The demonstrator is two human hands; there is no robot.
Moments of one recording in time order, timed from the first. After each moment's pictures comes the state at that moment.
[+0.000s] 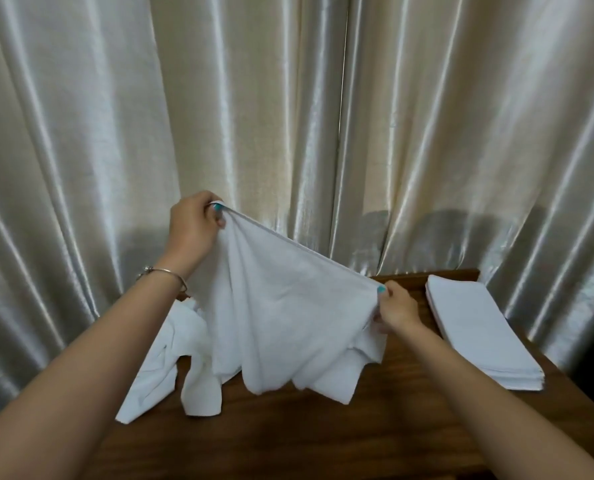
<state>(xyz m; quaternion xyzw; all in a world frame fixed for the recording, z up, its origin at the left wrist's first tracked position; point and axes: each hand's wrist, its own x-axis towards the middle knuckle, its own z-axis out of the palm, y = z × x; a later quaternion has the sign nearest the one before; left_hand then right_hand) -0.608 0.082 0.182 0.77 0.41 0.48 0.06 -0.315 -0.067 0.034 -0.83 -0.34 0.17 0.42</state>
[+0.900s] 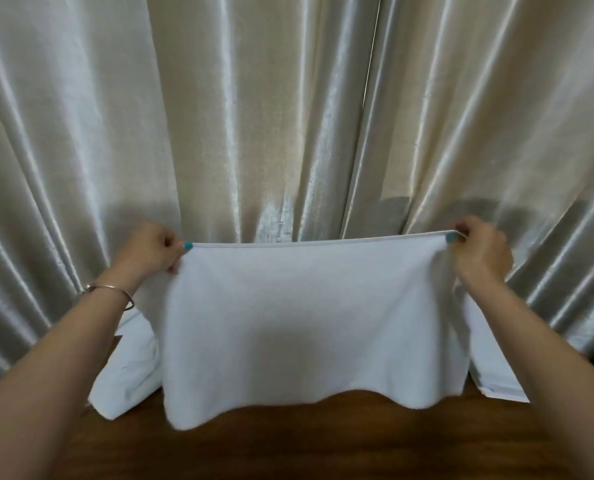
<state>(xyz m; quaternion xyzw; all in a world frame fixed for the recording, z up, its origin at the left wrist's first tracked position) -0.664 0.158 0.122 0.78 0.56 0.23 0.15 -0.222 -0.038 0.102 -0.87 -0.32 -0.14 0.36</state>
